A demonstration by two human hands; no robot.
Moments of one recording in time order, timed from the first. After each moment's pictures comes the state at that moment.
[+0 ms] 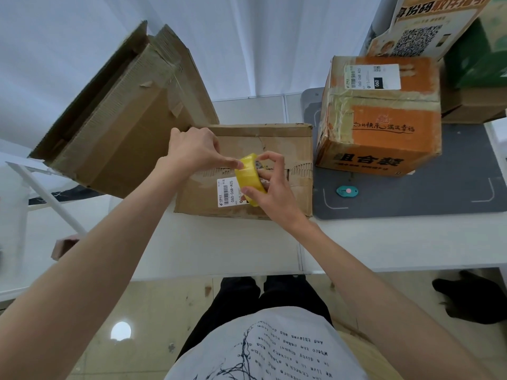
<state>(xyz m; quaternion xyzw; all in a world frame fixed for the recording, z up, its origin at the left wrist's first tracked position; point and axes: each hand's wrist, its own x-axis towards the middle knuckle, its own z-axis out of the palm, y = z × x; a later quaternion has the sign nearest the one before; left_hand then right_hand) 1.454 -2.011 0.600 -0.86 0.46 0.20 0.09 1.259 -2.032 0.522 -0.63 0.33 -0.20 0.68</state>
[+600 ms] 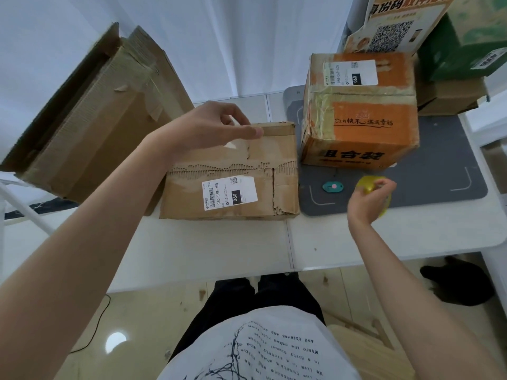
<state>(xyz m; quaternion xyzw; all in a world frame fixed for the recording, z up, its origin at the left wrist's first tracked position) 1.420 -2.046 0.659 -0.78 0.45 0.41 -0.13 1.114 -2.116 0.429 -0.45 0.77 -0.33 0.32</state>
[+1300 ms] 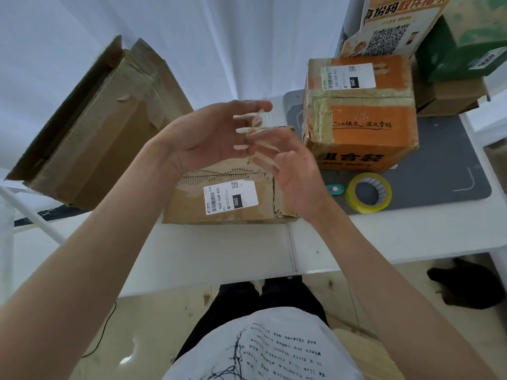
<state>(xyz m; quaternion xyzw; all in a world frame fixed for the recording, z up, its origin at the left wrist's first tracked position) 1.409 -2.044 0.666 -0.49 0.25 0.72 -0.41 1.226 -2.079 0.578 -0.42 0.19 -0.32 0.83</state>
